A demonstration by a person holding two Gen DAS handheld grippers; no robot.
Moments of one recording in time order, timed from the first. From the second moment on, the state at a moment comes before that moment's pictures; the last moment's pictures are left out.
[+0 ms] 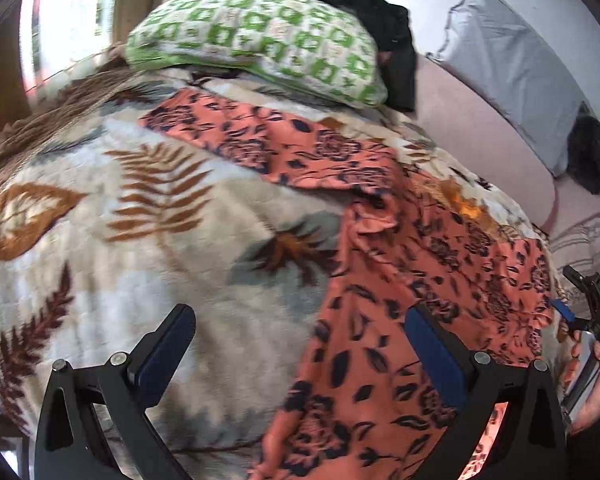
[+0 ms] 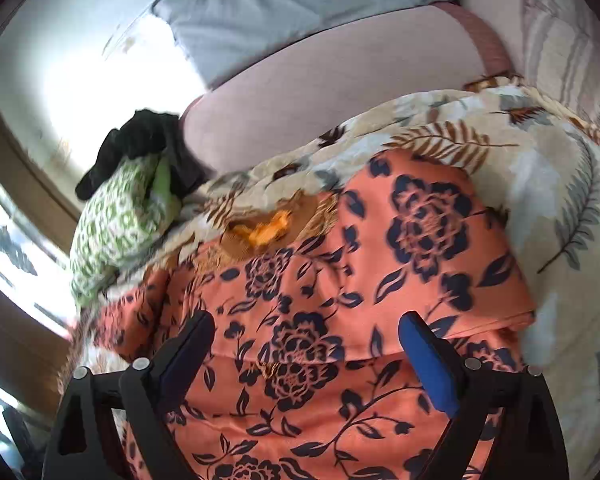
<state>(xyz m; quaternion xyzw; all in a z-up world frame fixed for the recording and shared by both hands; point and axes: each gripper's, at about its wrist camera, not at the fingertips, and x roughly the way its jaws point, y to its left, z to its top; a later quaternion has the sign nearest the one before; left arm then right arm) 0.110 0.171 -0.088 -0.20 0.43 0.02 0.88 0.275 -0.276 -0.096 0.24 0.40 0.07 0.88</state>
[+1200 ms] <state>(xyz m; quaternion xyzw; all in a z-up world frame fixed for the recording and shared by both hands) 0.261 0.041 -0.099 -0.14 0.45 -0.02 0.88 0.188 -0.333 -0.161 0.37 0.40 0.10 0.84</state>
